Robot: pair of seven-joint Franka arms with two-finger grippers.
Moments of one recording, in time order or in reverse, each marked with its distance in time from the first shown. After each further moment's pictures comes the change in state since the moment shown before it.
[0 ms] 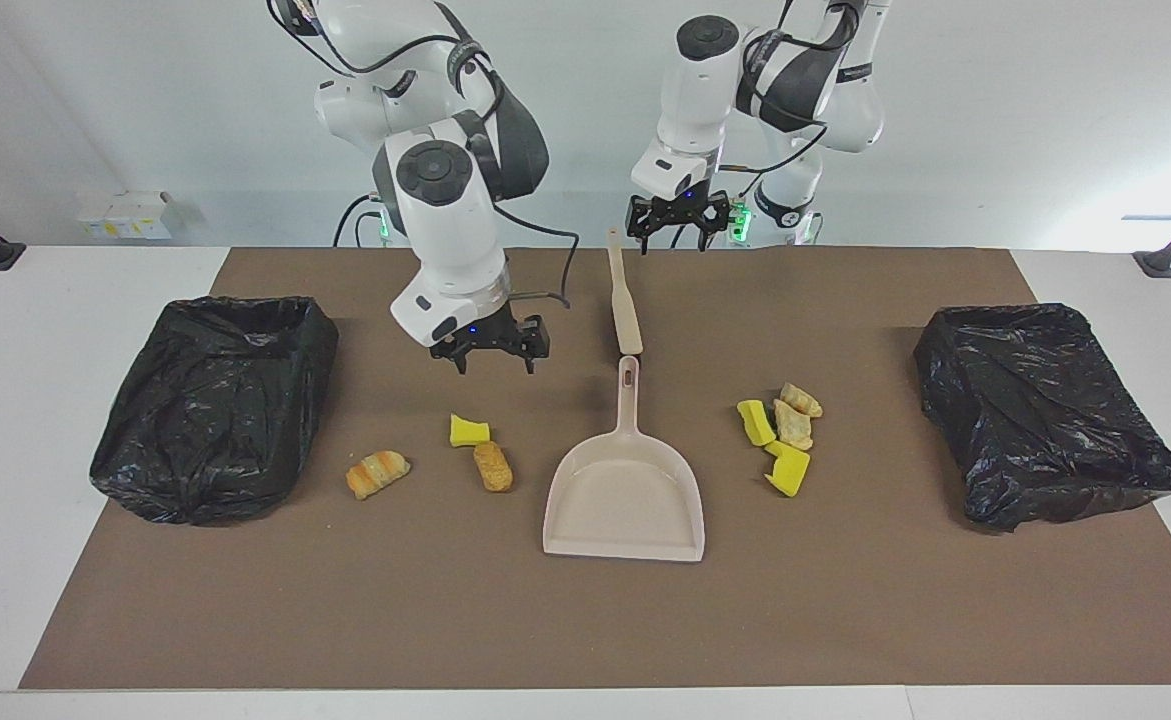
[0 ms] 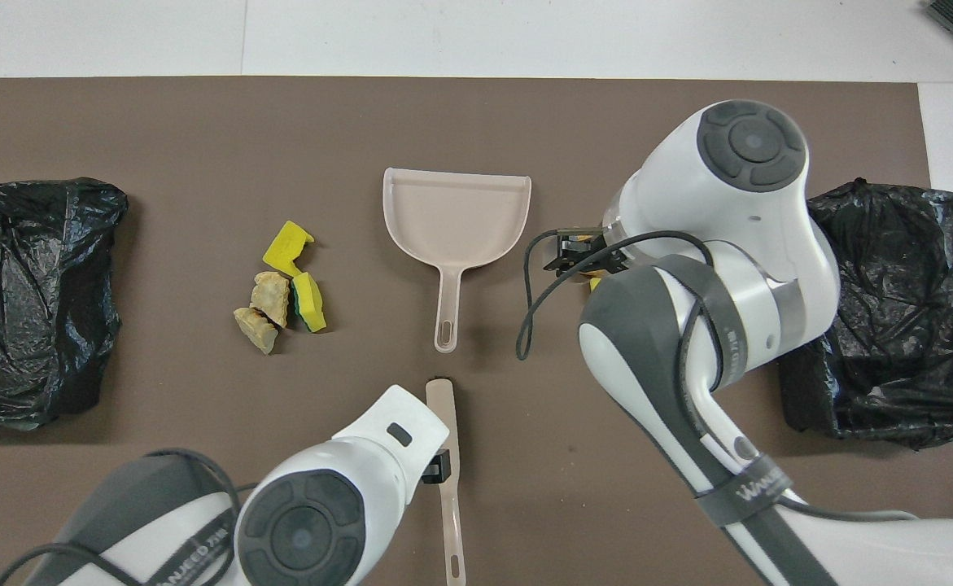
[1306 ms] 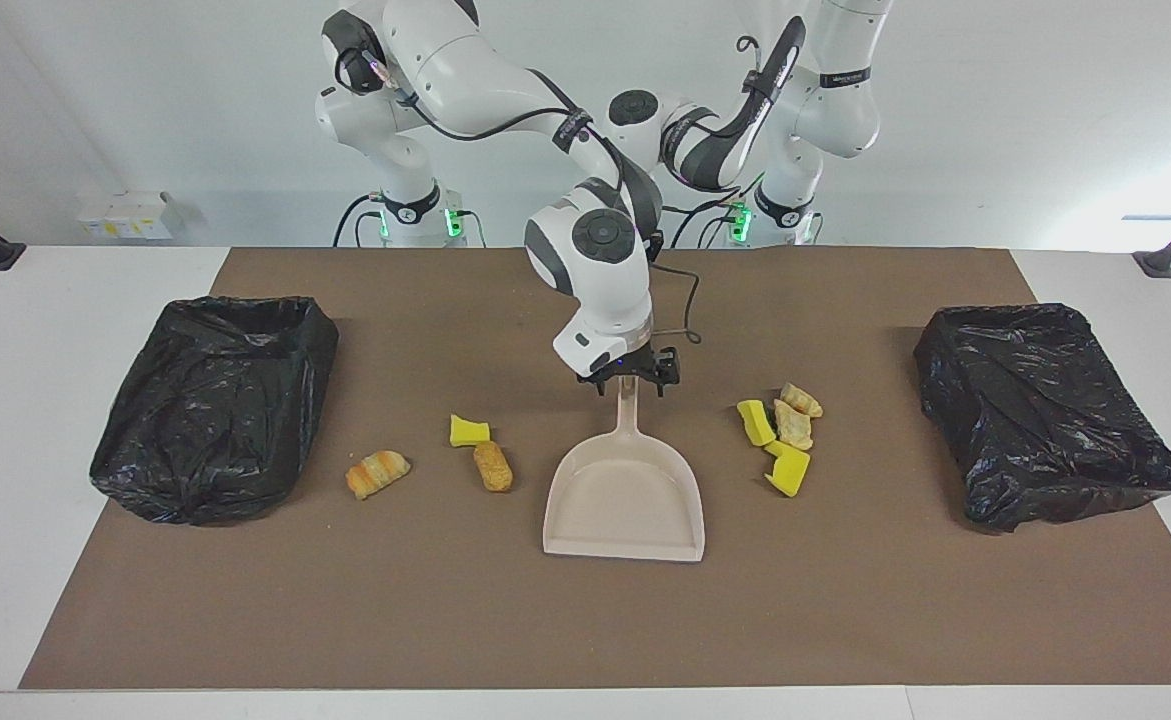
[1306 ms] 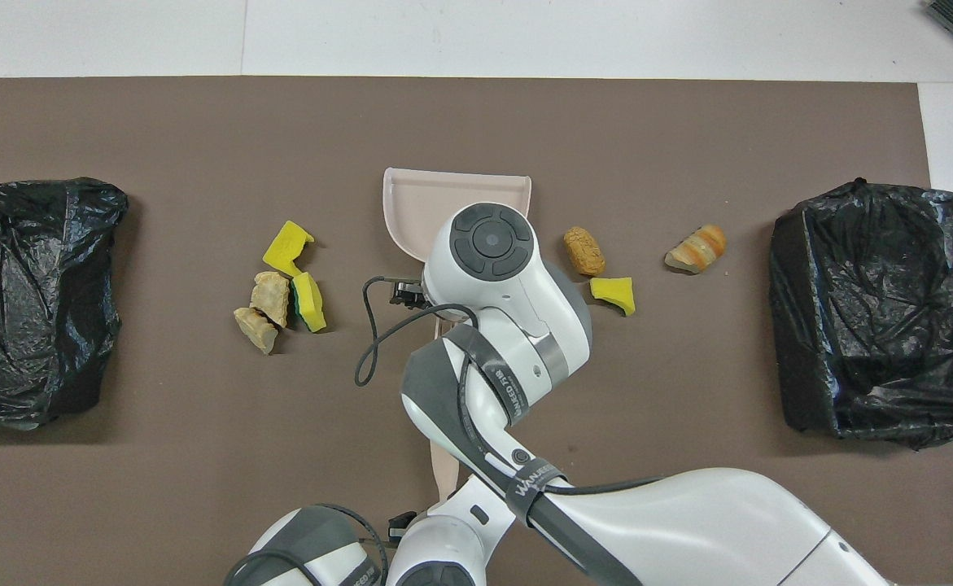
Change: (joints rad) left arm -0.208 0.129 0.002 -0.216 -0.001 0.342 -0.134; right arm 0.219 0.238 0.011 0.067 0.024 0.245 0.240
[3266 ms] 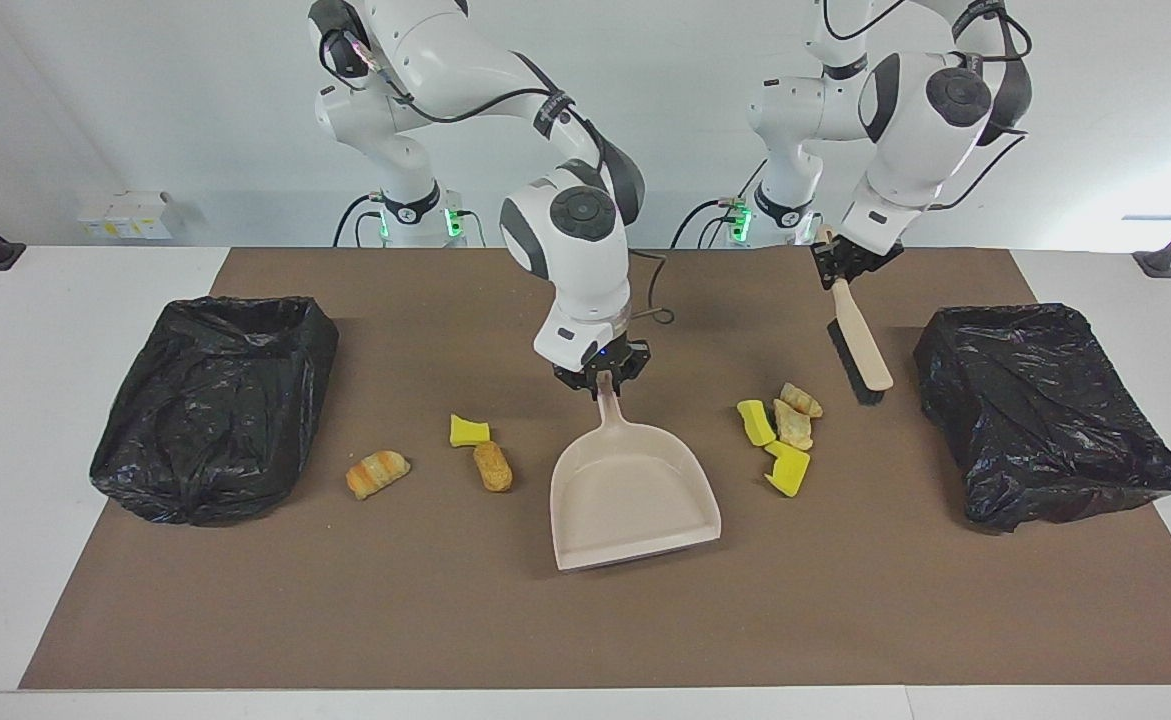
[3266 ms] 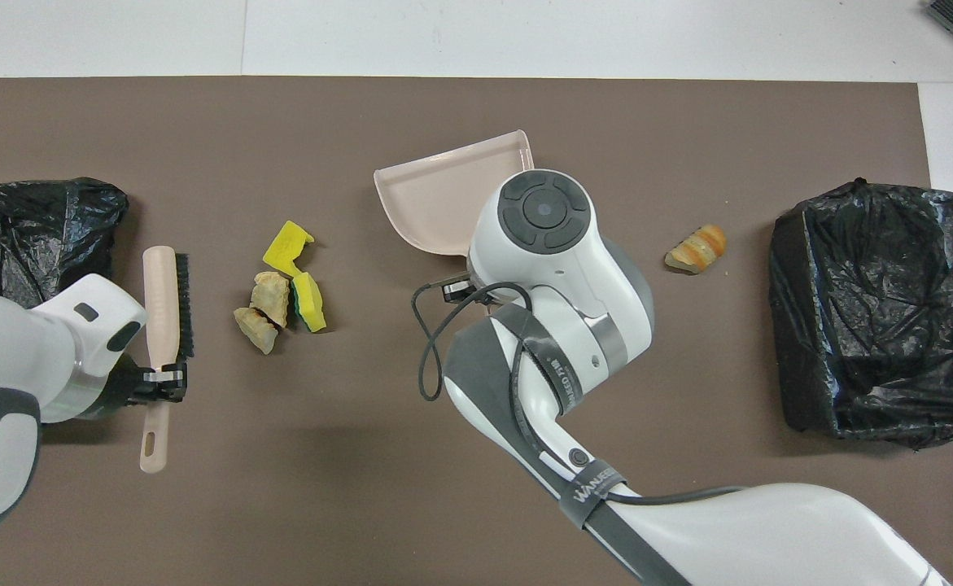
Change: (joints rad) left arm 0.818 -0.117 0.052 0.275 0.000 -0.503 0.684; right arm -0.082 -0.099 -0.003 -0.010 -0.052 -0.159 -0.426
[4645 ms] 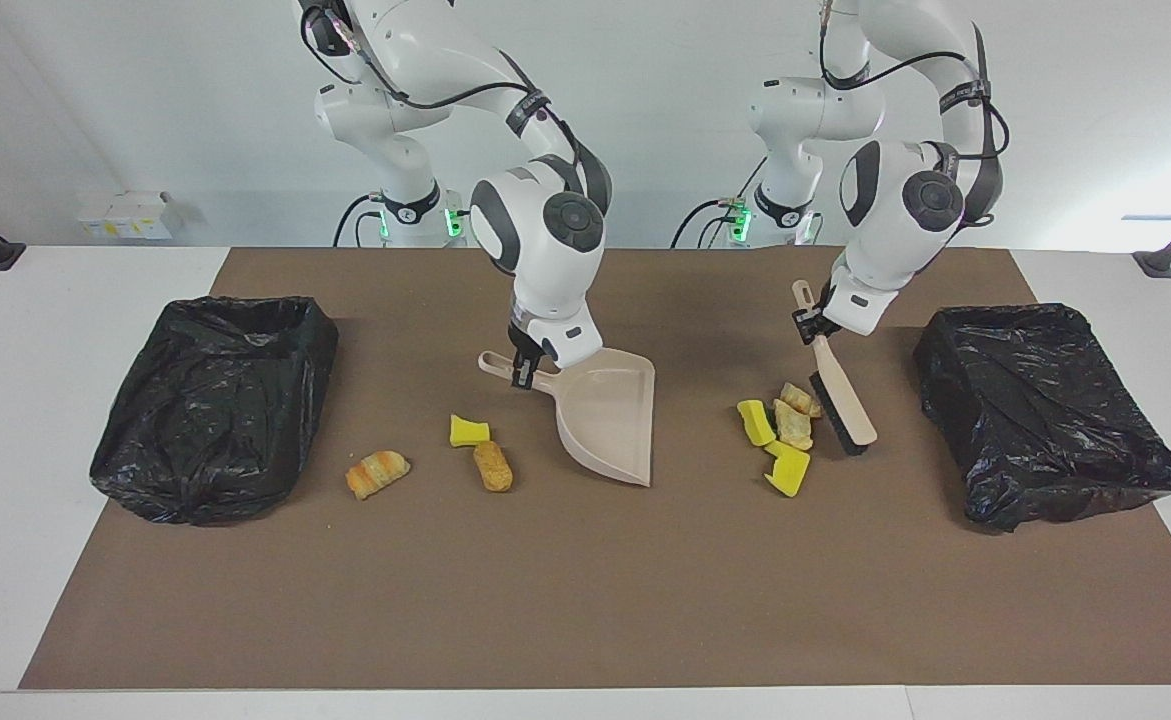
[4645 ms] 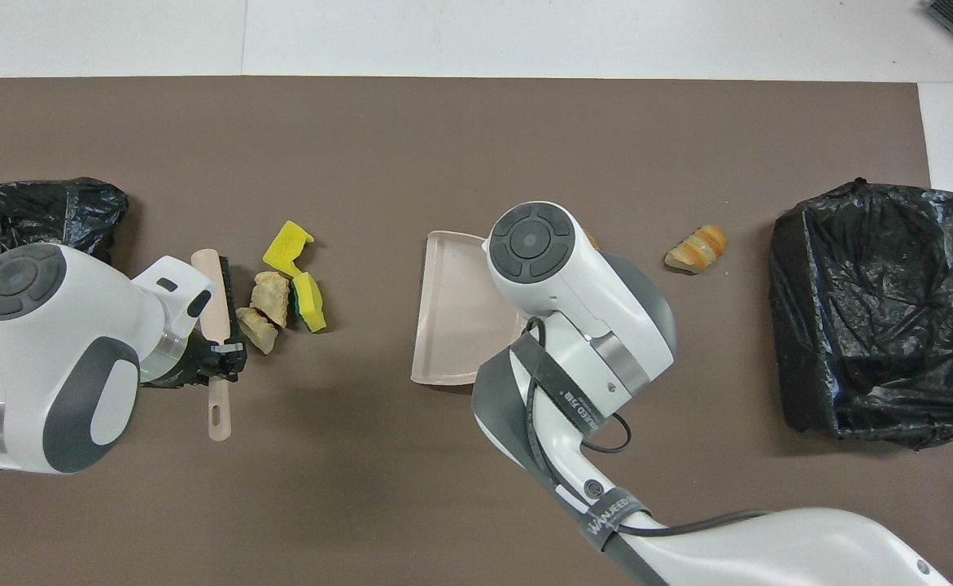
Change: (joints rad) left arm -0.032 0.175 -0.031 -0.019 -0.046 0.136 -0.121; right arm -0.008 -0.065 0.004 -0.123 -0.255 -0.146 -1.081
